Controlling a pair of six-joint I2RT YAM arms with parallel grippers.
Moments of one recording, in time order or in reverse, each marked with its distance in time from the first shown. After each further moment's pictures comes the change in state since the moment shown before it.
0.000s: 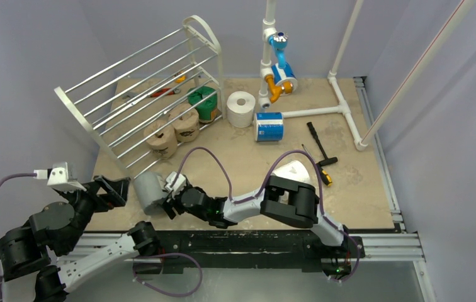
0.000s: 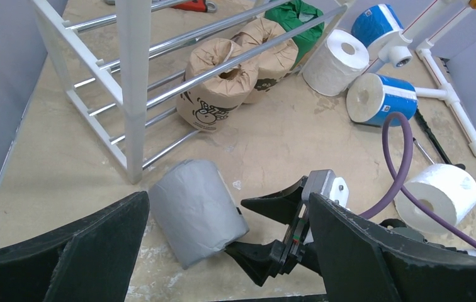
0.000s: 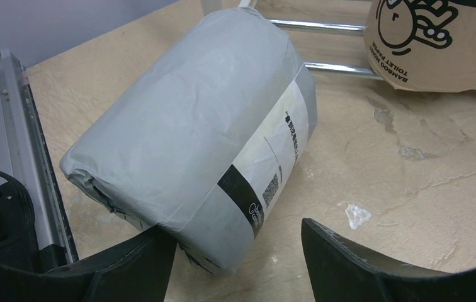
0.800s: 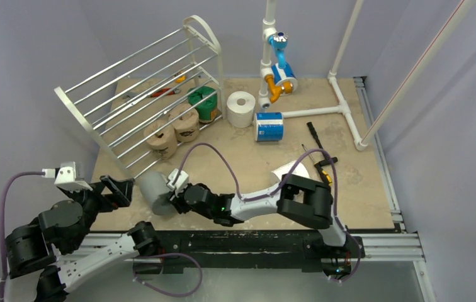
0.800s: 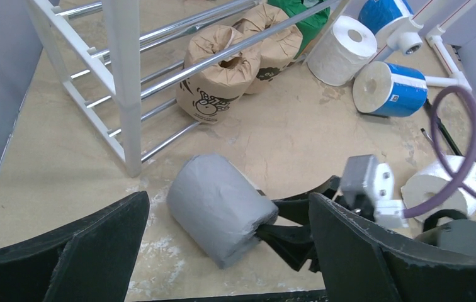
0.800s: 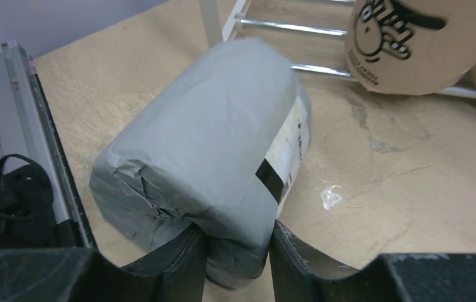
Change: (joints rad) left arm 0.000 0.000 -0.032 -0.010 0.008 -0.019; right arm 0.001 -0.100 -0.037 -0.103 0.000 -0.014
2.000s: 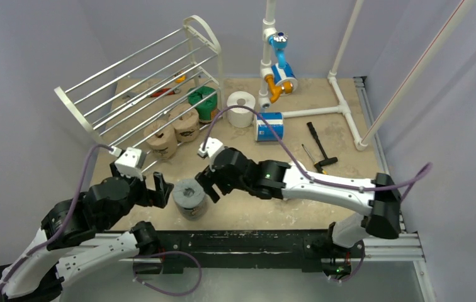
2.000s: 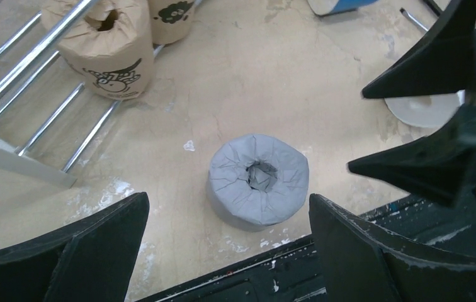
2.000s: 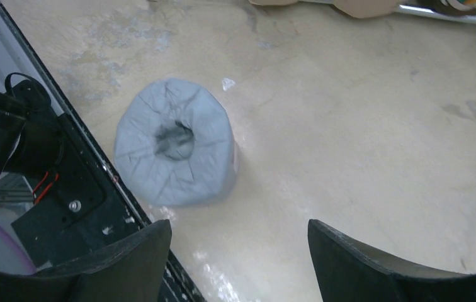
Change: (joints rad) left arm 0.000 0.201 -0.113 0.188 0.279 0.147; right arm -0.136 -0.494 0.135 -1.018 -0.118 0.063
